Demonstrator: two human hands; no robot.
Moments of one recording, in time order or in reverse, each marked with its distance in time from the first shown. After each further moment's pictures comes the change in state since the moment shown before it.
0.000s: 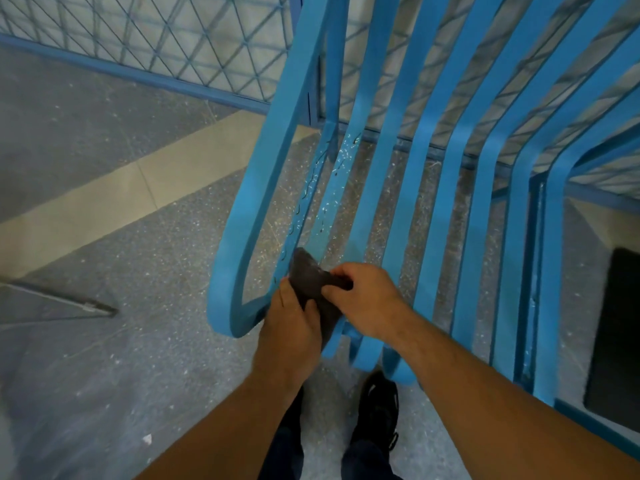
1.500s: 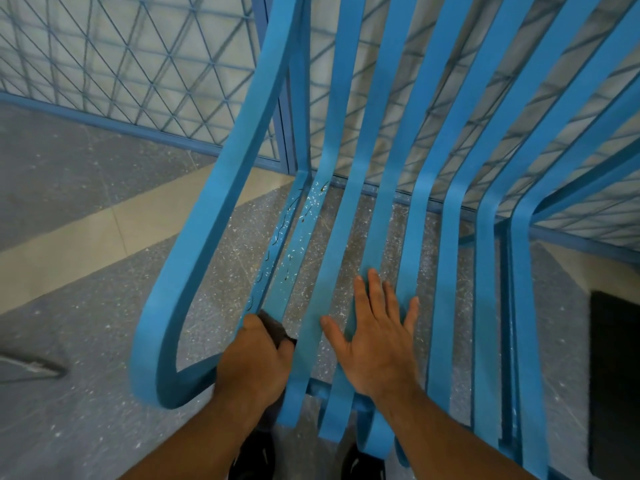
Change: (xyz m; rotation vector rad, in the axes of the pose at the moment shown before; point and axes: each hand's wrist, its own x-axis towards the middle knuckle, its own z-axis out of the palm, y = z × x) left_hand 0.038 0.018 0.010 0.095 0.056 -0.060; right_hand 0.017 0.071 -0.020 -0.661 0.413 -0.108
